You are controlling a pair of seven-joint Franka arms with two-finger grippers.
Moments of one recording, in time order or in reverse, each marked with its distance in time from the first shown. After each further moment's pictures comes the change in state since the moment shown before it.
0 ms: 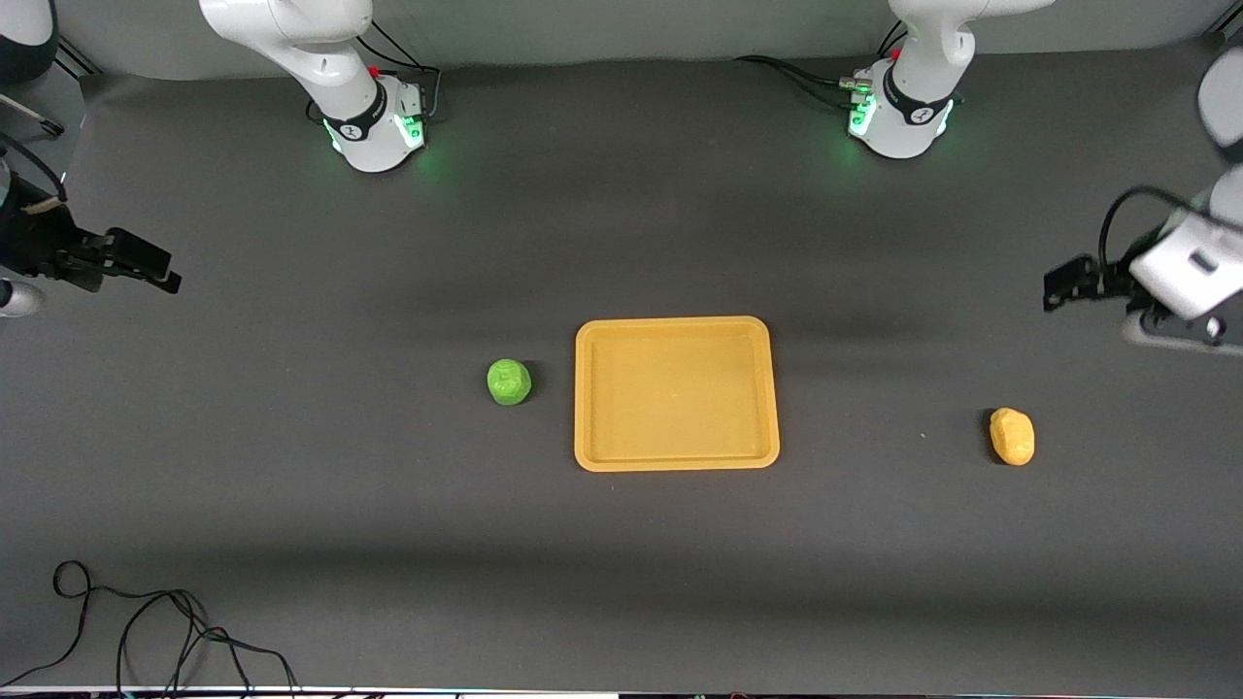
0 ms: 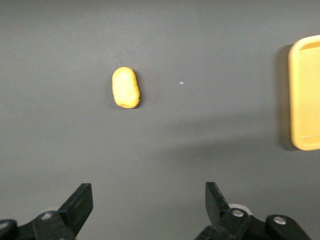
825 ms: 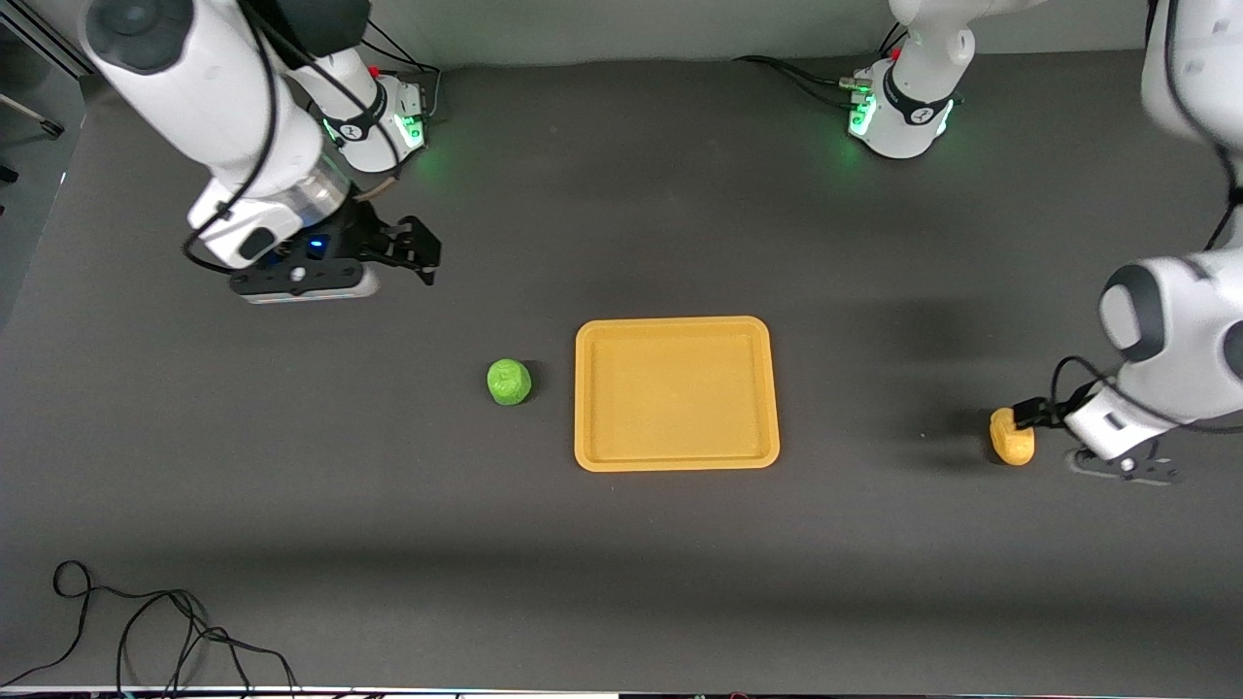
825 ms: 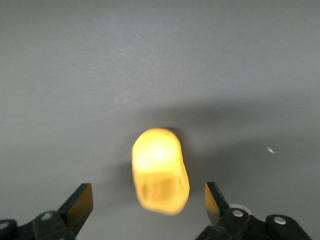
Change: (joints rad) left arm 0.098 0.497 0.001 0.000 0.025 0.552 0.099; right arm 0.443 0.098 0.012 -0.005 0.005 0.170 0.390
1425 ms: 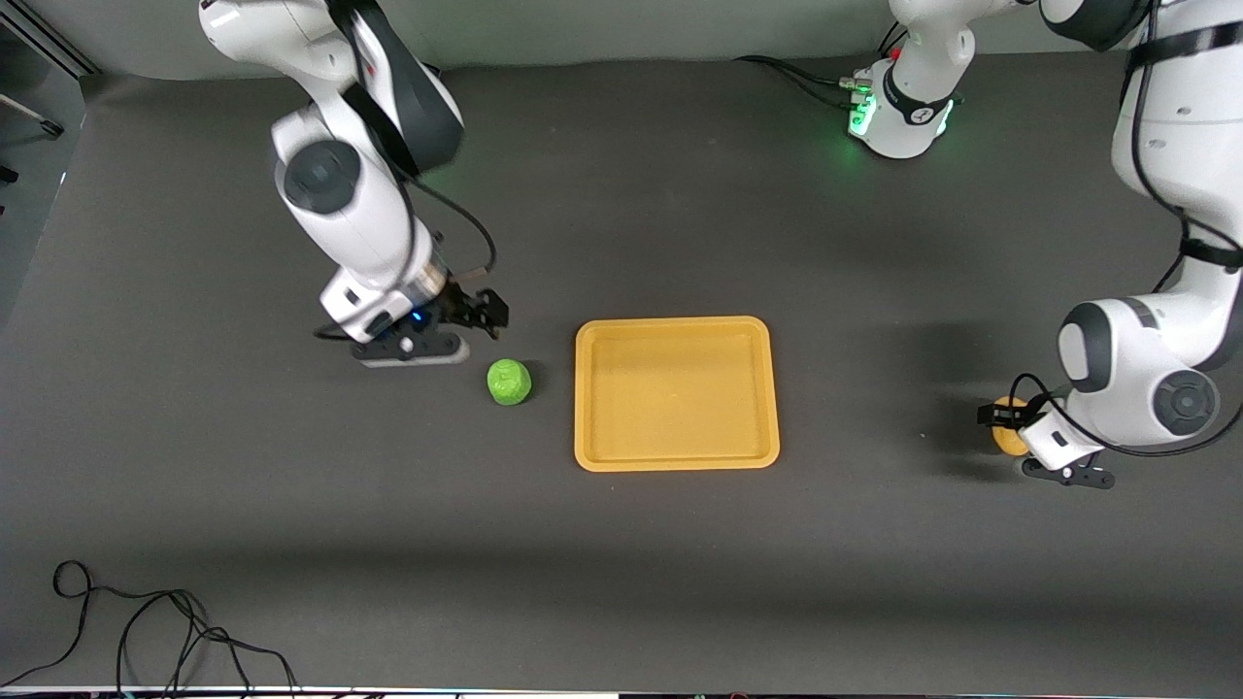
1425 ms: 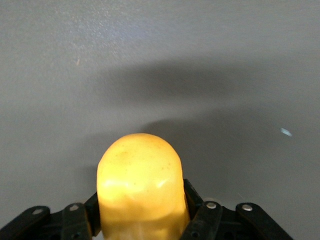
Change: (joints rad) left arm 0.000 0.059 -0.013 0.071 -0.031 -0.194 -0.001; right arm 0.040 0.160 -0.002 -0.242 -0.005 0.399 0.048
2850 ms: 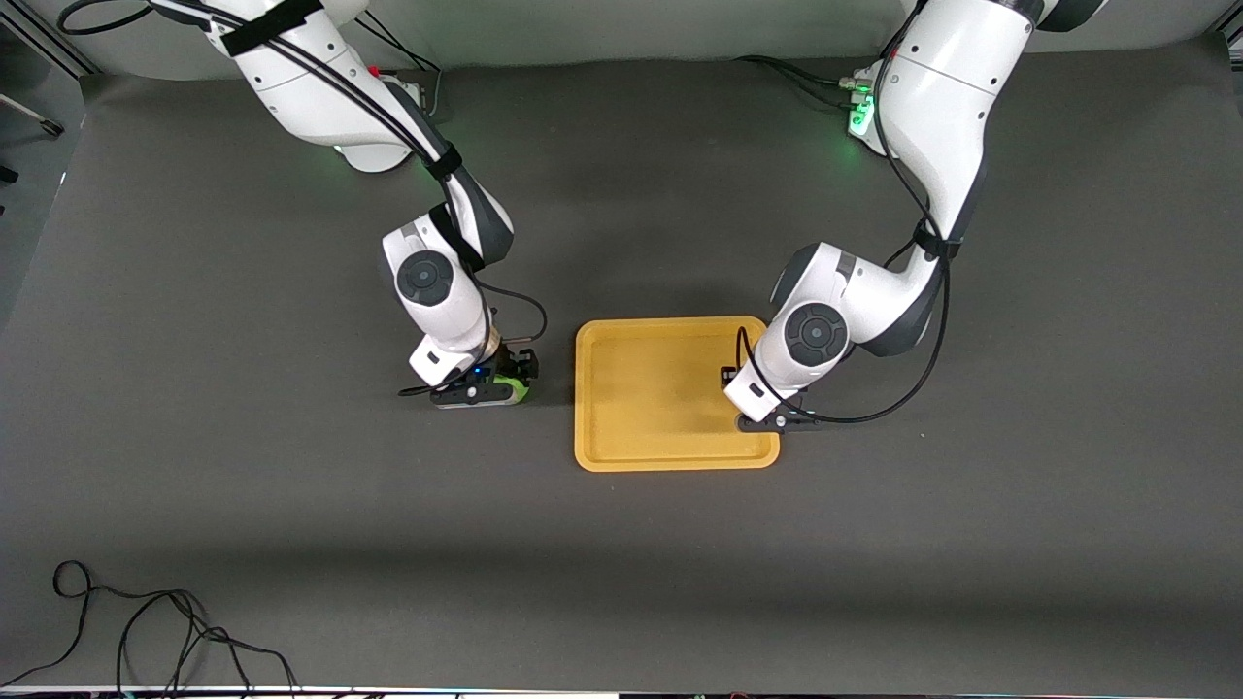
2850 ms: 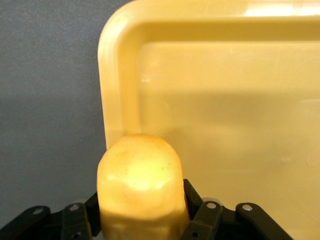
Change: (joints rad) left arm -0.605 0.000 -0.034 -0.034 -0.098 0.129 -0.742; right arm 0.025 0.269 -0.004 -0.193 -0.029 0.519 0.000
